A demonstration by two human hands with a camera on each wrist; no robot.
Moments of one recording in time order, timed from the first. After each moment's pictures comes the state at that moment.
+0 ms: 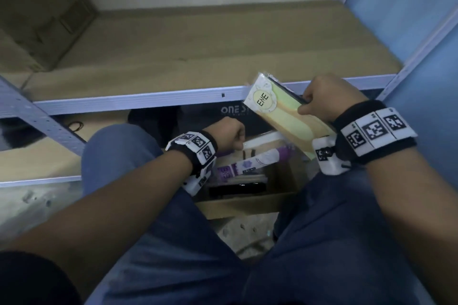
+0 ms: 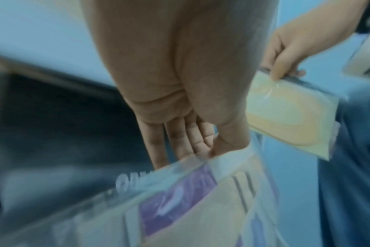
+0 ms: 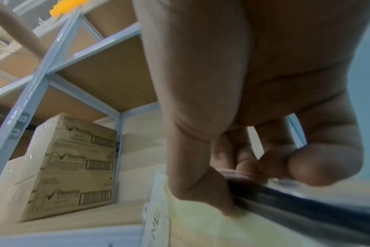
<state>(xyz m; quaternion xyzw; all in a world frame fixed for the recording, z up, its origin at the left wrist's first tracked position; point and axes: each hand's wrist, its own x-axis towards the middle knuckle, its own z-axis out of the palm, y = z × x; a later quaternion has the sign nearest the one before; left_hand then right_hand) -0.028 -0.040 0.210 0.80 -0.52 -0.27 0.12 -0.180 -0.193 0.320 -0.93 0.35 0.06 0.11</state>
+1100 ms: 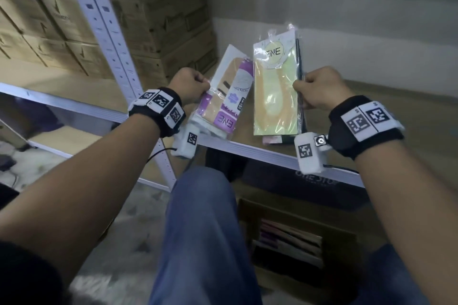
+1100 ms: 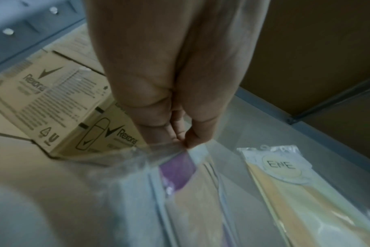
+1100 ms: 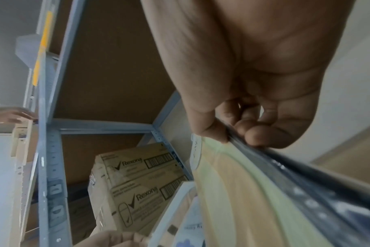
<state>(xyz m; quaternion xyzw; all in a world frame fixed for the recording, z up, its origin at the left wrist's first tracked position) 0.212 0.122 0.345 0.87 -0.14 -0.04 0.46 0.057 -0.106 0.397 -0.89 0.24 -0.12 0.36</state>
